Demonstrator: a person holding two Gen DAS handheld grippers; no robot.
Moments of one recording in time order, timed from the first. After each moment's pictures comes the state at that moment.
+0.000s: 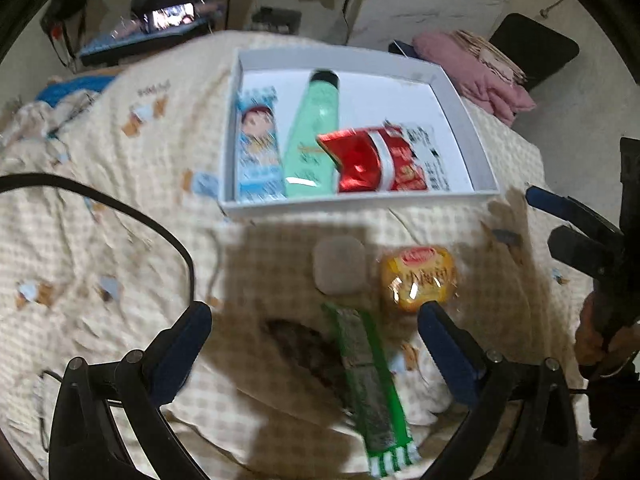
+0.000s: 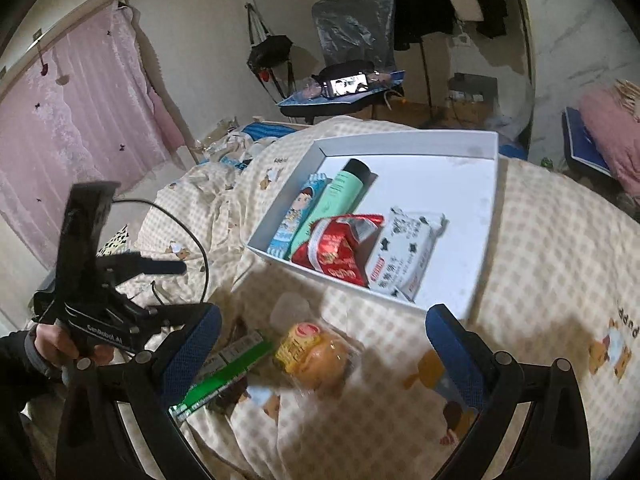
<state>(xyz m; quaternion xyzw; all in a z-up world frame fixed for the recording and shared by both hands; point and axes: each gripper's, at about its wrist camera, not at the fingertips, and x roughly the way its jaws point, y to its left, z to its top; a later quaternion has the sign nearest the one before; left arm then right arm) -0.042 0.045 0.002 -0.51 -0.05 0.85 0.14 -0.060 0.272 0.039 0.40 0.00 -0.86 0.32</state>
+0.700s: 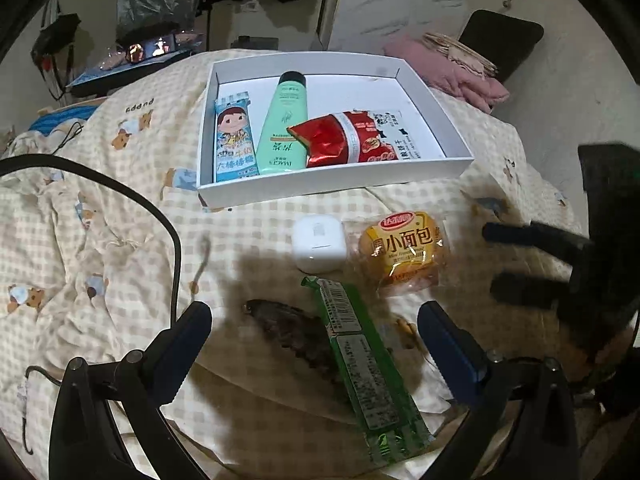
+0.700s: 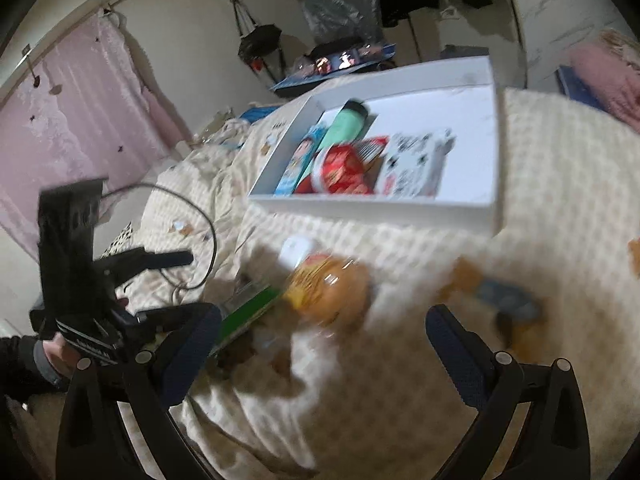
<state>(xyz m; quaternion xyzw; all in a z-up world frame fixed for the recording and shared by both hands) -0.006 0.055 -0.014 -0.45 -0.03 0.88 0.17 -0.030 0.261 -0.017 0.43 -0.03 -0.84 0.33</state>
